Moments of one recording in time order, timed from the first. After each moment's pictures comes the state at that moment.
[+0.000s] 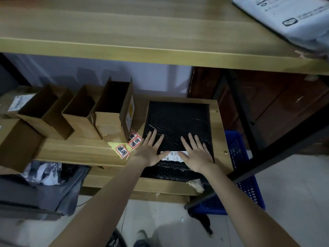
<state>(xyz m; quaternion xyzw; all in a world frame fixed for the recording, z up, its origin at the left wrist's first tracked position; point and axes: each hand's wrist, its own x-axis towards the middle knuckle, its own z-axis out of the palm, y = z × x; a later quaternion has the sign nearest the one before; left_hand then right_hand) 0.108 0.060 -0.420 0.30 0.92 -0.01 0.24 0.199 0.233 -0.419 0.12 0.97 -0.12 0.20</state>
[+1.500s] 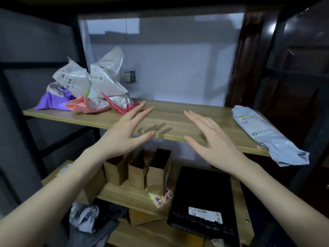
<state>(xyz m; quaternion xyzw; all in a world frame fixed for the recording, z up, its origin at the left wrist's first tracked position) 0.179 -0.127 -0.079 0.36 0.88 0.24 -0.22 0.259 0.123 -0.078 -0.19 0.92 -0.21 -0.26</state>
